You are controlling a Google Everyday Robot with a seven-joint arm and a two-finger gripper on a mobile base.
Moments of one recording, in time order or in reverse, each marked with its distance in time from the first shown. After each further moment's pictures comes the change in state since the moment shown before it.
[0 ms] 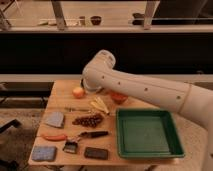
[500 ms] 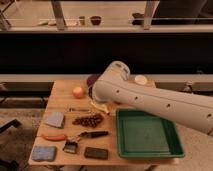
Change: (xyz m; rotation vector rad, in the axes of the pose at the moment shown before) arm 0.010 0.036 -0.017 -0.005 -0.010 0.010
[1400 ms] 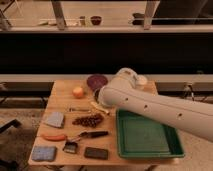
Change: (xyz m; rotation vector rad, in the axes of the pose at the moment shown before) arm 0.030 0.019 -0.006 0.010 0.000 0.100
